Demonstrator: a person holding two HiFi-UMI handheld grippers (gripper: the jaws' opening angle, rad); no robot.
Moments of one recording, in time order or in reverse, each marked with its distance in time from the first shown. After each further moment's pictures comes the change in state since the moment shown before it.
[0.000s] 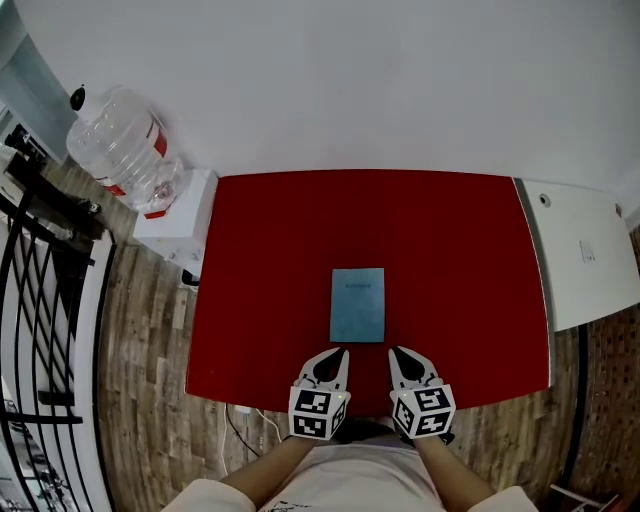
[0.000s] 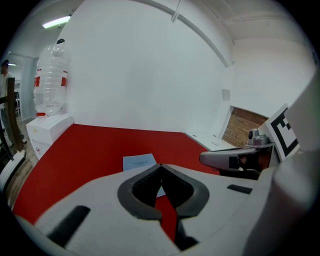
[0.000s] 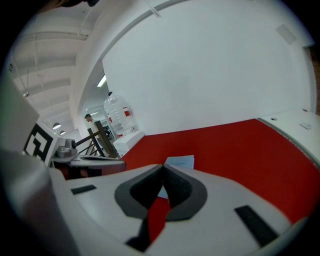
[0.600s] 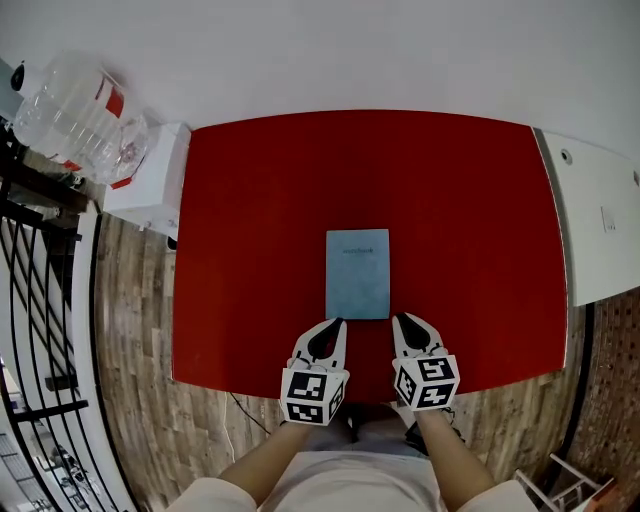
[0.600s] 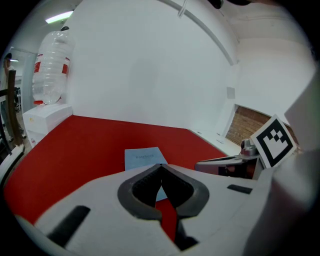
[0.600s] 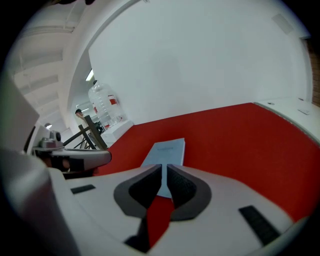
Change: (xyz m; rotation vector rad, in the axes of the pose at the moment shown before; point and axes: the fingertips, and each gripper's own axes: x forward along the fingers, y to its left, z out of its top) left arm 0.055 0.029 -0.033 -0.021 0.009 0.006; right arm 0.069 -0.052 -0.058 0.056 0.097 -0.067
